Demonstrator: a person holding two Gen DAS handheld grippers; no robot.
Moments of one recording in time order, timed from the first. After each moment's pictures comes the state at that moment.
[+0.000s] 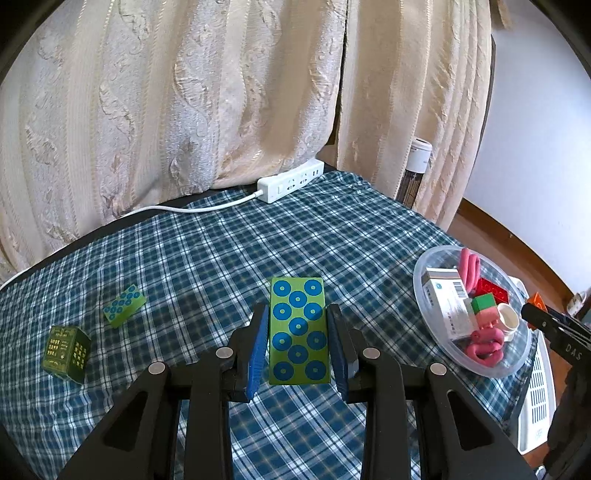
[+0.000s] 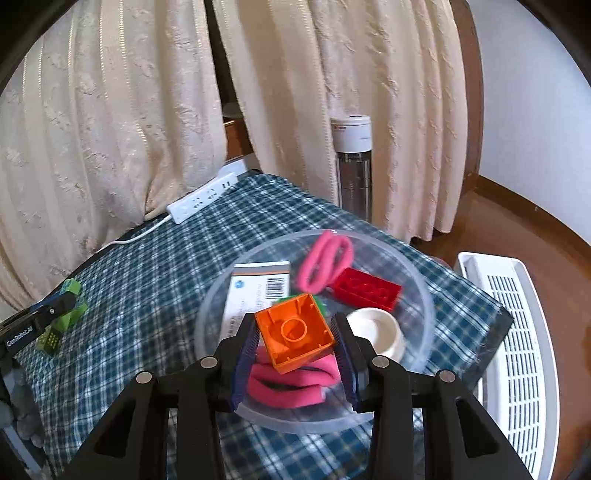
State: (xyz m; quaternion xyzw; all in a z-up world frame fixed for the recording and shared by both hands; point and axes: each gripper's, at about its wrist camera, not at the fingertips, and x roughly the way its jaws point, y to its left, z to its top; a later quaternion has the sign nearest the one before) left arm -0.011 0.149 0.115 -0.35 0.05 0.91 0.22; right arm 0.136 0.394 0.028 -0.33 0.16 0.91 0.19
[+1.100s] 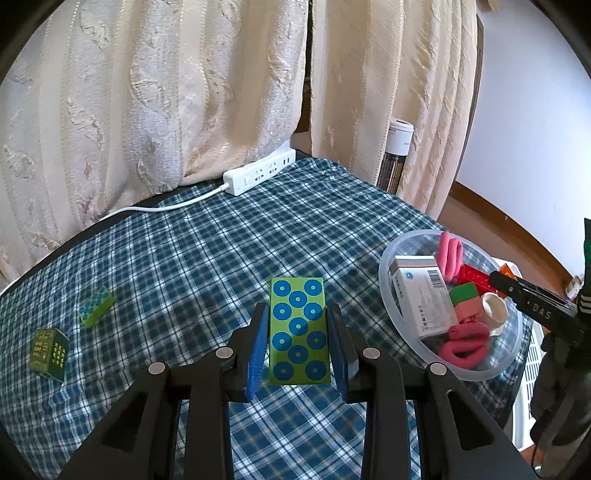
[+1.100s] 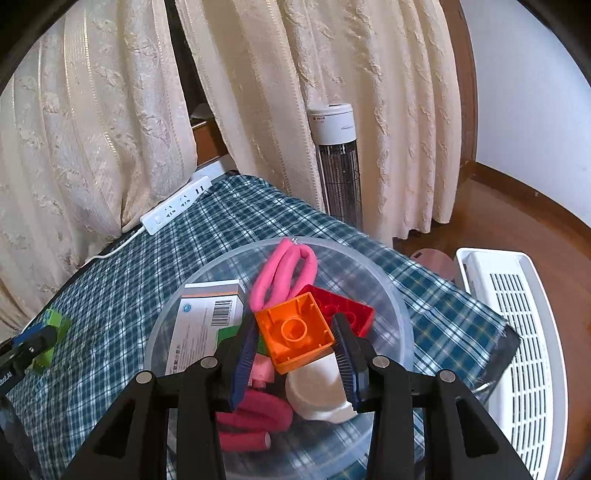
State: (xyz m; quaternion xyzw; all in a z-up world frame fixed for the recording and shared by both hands) left arm 0.000 0.203 0.110 -0.37 0.07 0.90 0.24; right arm 0.112 0.450 0.006 -0.33 0.19 0.91 0.18
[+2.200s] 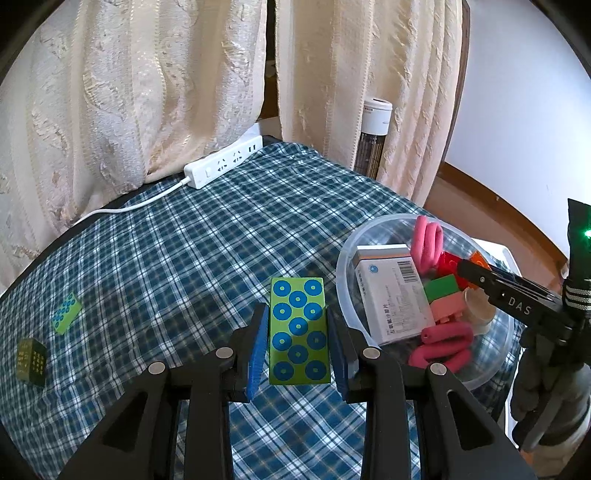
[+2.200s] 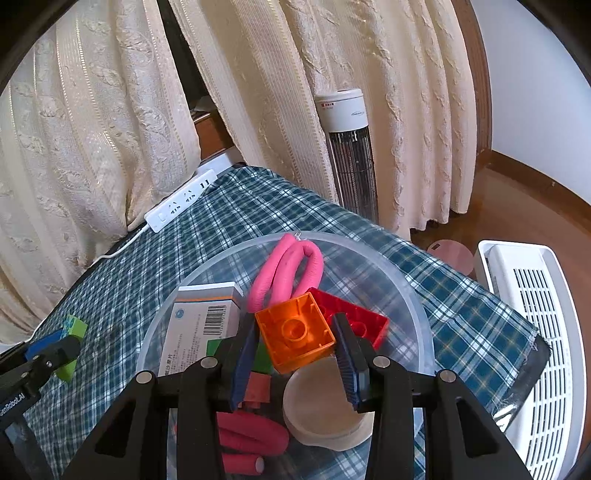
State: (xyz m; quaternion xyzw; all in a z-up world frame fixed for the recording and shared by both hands) left arm 0.004 0.256 0.099 -0.39 0.10 0.88 0.26; right arm 0.098 0.467 -0.011 -0.34 0.21 0.91 0.15
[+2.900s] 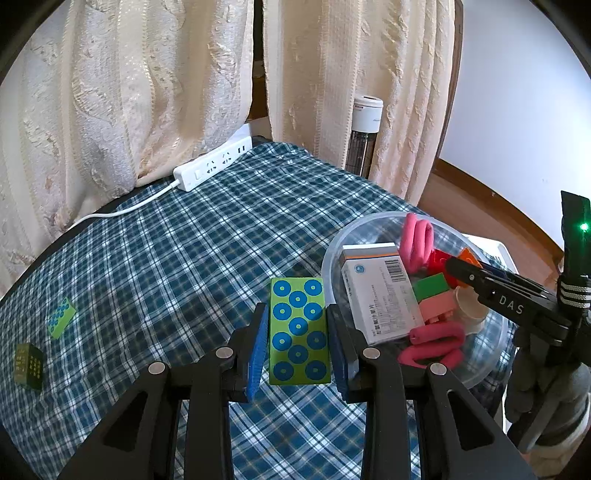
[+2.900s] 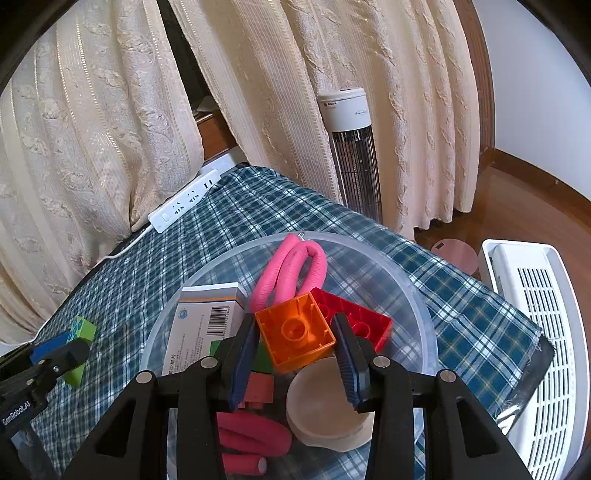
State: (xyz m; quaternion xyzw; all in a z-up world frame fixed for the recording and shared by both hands) left arm 0.008 0.267 0.100 -0.39 0.10 0.88 0.26; right arm 0.095 0.462 -0.010 -0.34 0.21 0.91 0.15
